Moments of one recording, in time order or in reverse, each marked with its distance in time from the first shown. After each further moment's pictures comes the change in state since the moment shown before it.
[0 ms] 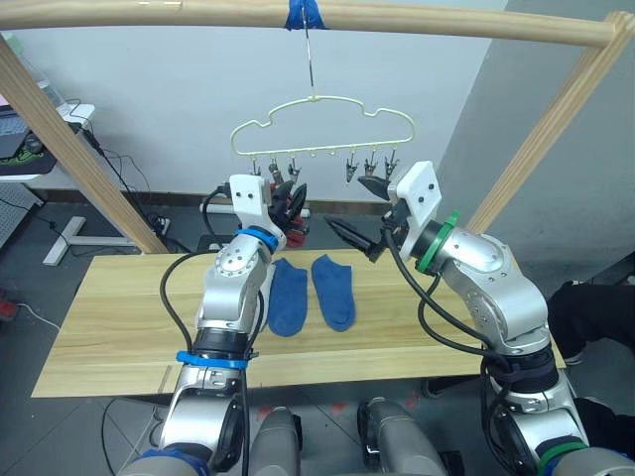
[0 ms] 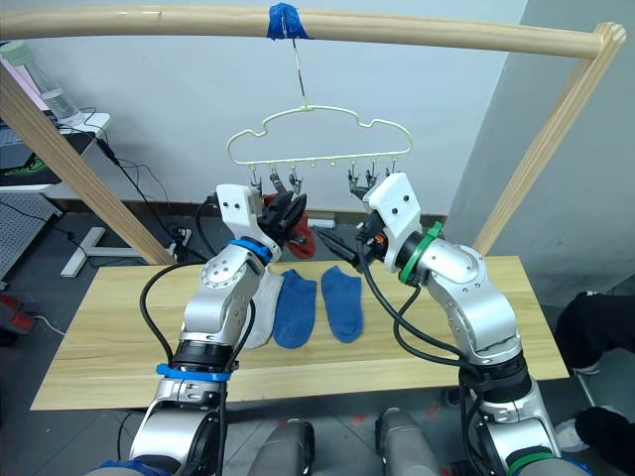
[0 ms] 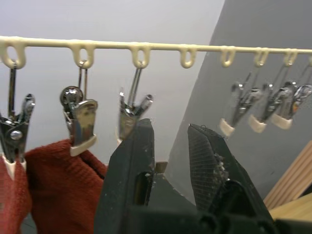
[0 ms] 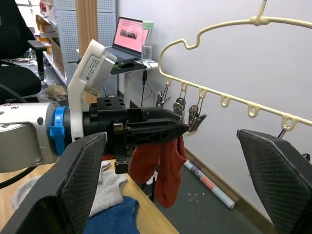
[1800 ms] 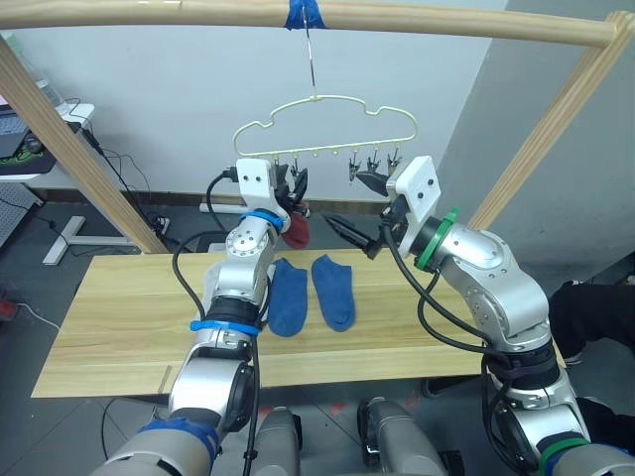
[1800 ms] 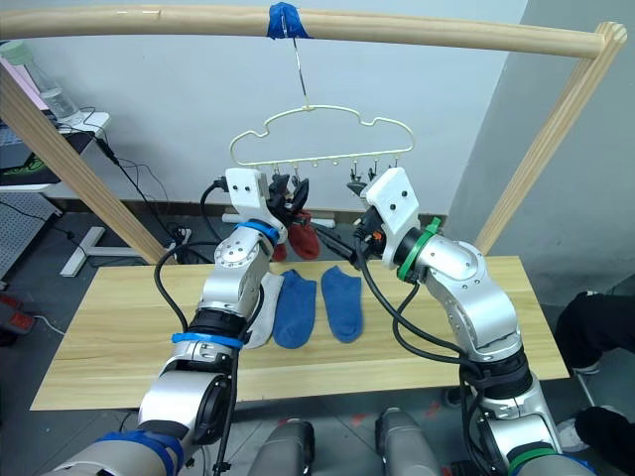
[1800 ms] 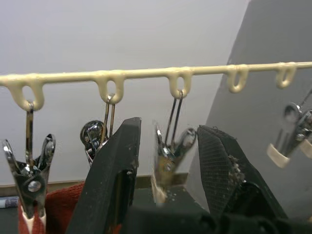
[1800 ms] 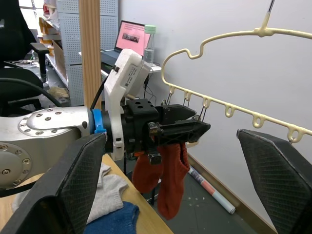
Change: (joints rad) left arm -0.203 -0.009 0.027 0.352 0.080 -0.203 0.055; right arm -0.022 -0.013 0.011 -0.001 0.020 -0.005 -0.003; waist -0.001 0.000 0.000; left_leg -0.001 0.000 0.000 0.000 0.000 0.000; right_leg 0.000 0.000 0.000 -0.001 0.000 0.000
